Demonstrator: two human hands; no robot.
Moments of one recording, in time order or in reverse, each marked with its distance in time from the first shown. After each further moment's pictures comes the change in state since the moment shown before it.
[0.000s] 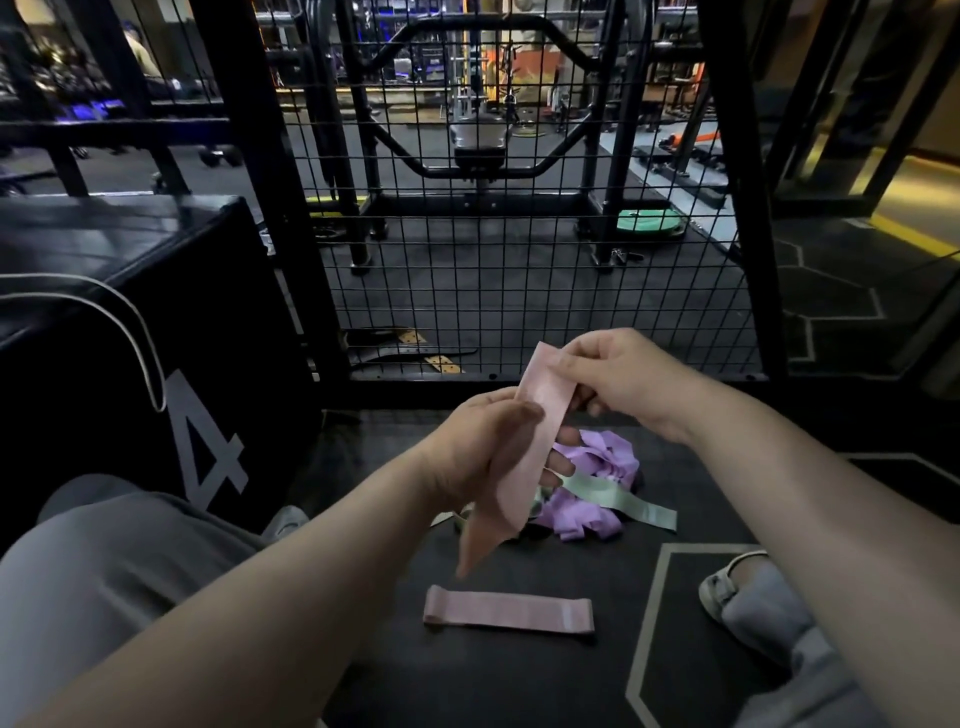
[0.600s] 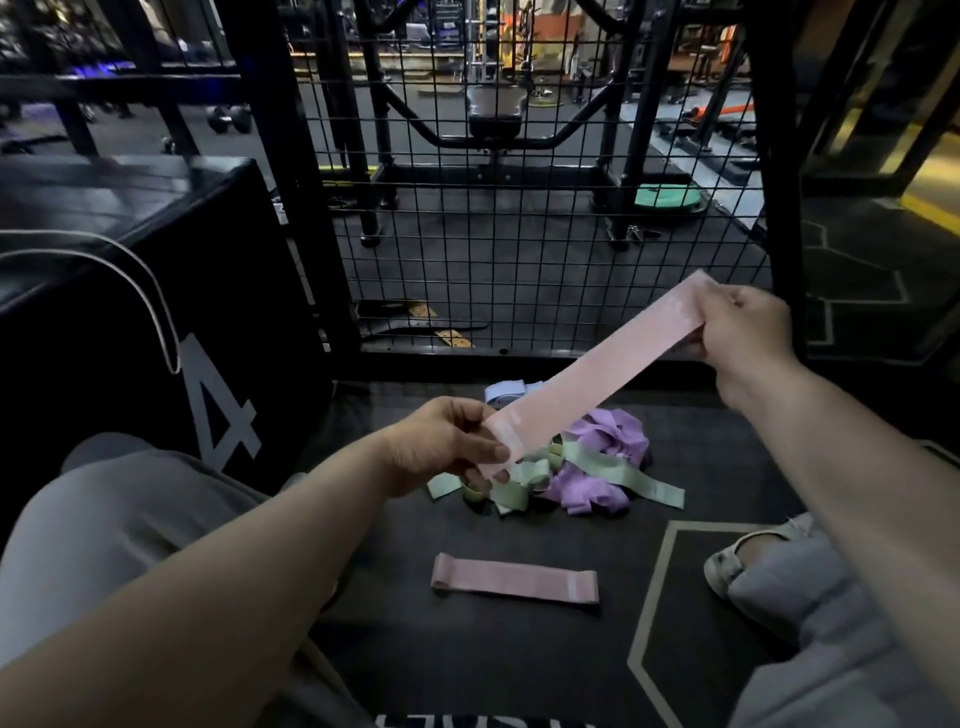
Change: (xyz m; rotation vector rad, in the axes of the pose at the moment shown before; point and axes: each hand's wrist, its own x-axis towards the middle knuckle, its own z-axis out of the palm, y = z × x) left_hand -0.024 -0.020 -0.066 0.354 0.028 -0.139; right_hand 0.016 0.038 -0.046 0.311 0.715 0.048
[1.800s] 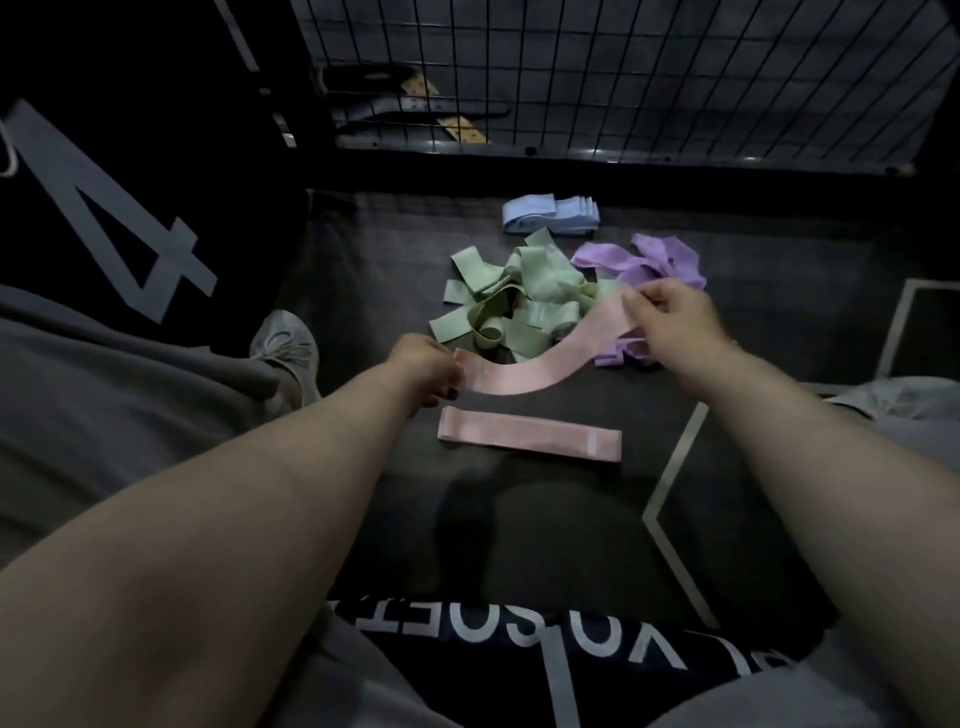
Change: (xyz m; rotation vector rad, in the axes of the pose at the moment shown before) left_hand 0.086 -0.172 -0.041 0.230 0.508 -0.654; right_hand -0.010 0.219 0.070 -0.447 -0.428 0.262
